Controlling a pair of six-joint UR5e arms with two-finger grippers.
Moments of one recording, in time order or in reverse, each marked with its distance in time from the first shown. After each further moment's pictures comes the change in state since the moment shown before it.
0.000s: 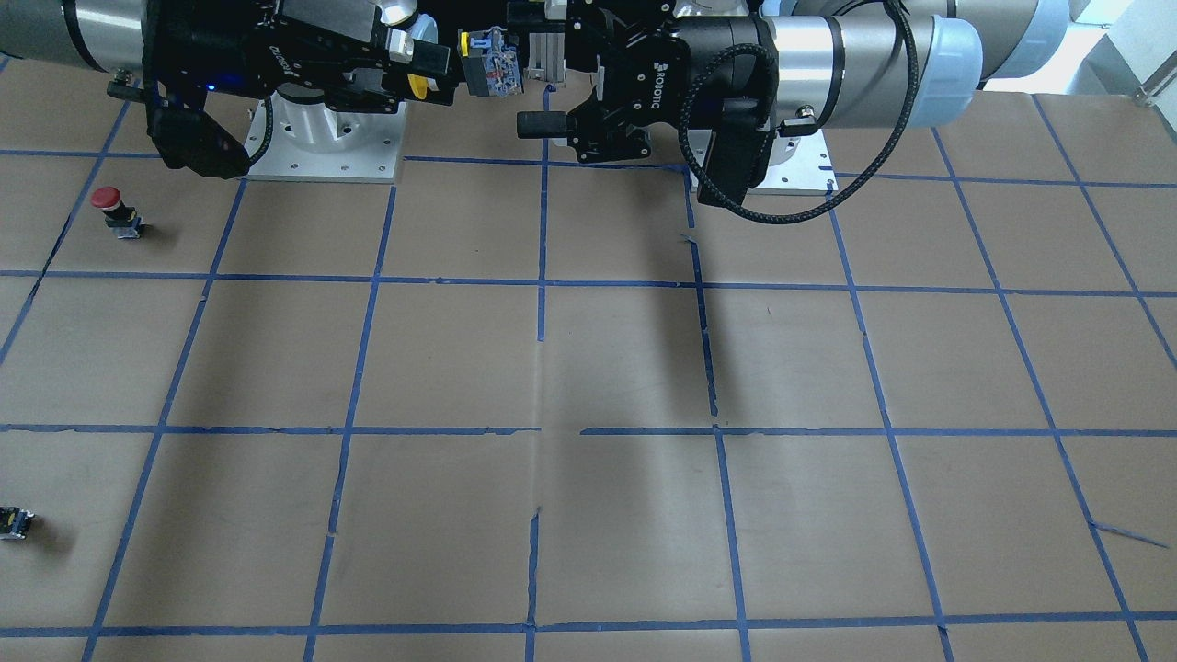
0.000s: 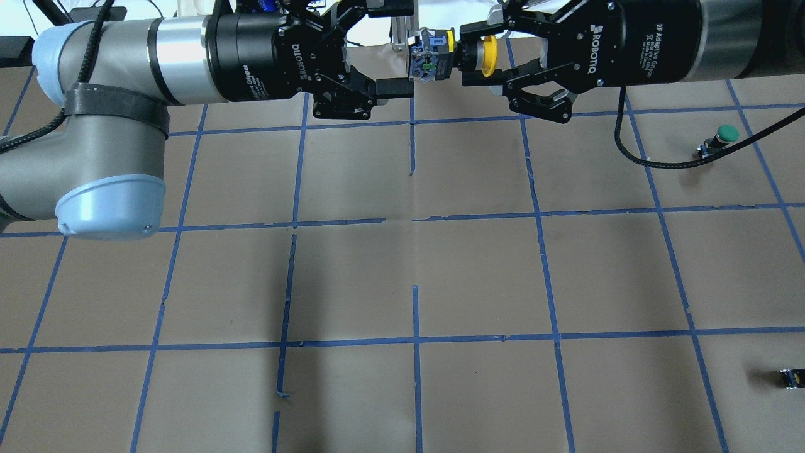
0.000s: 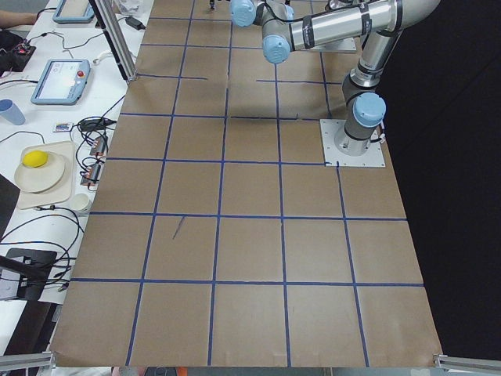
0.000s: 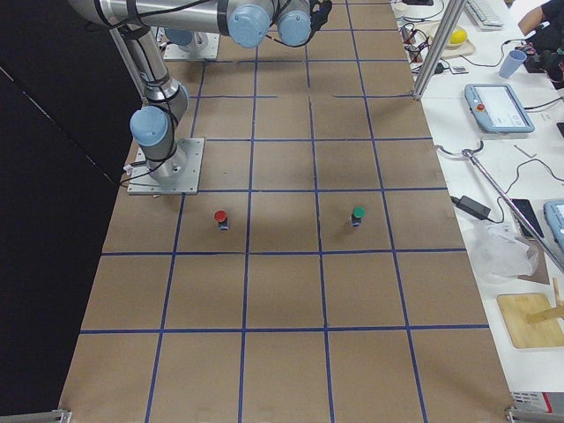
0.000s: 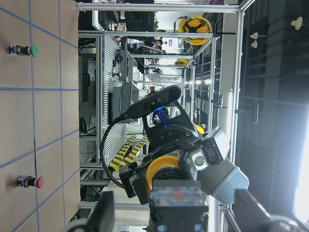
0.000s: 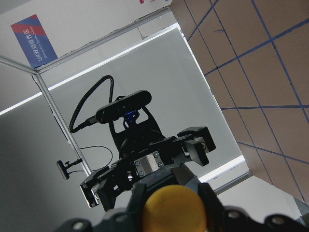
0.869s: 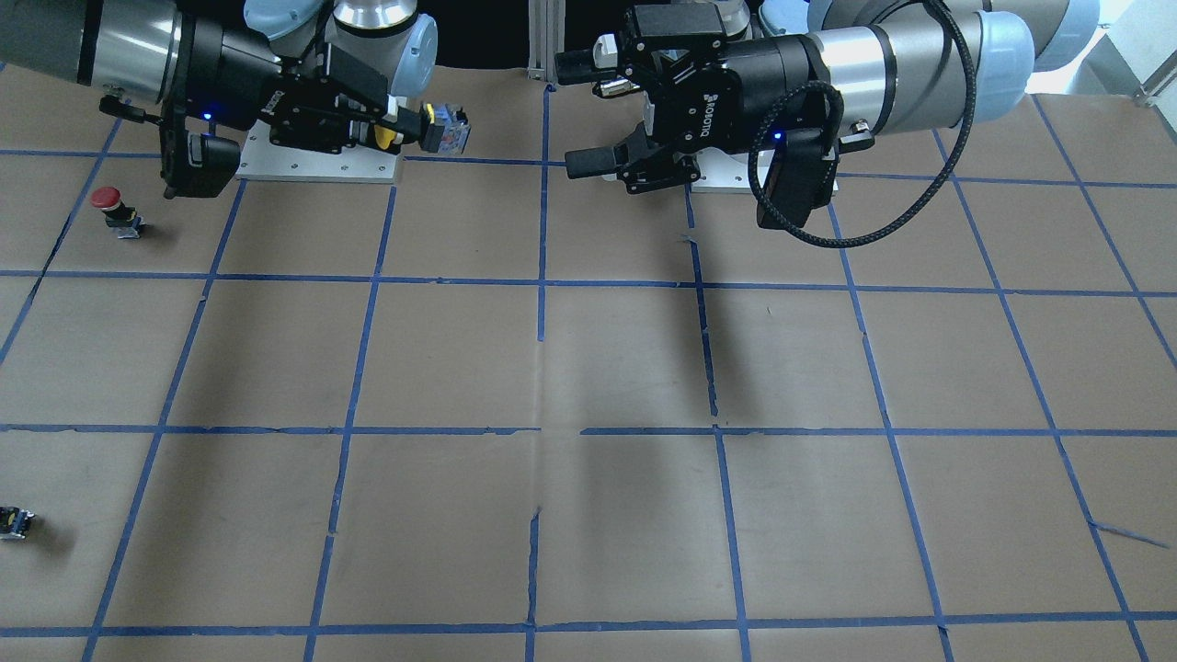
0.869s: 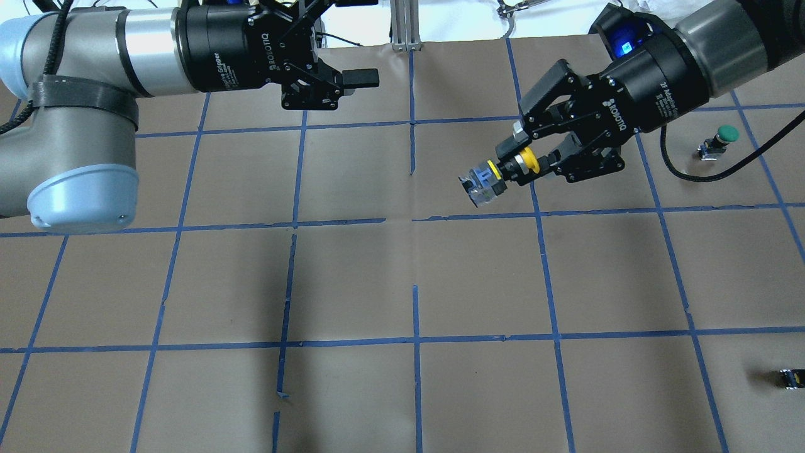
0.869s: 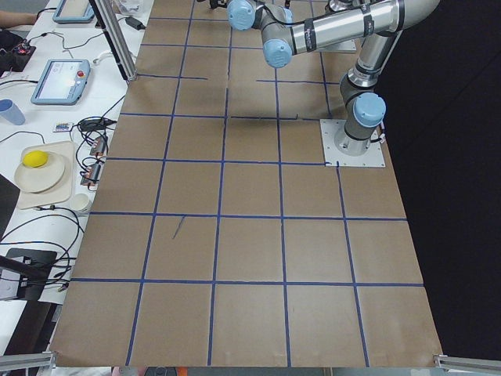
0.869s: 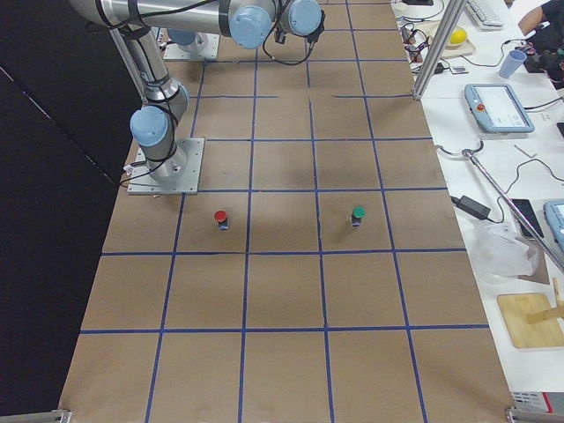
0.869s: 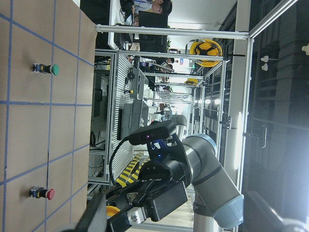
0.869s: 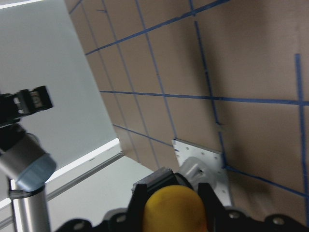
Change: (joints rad) left arm 0.063 0.006 0.004 0.001 0.083 -0.029; right arm 0.003 0.012 0.014 -0.328 -0.629 0.133
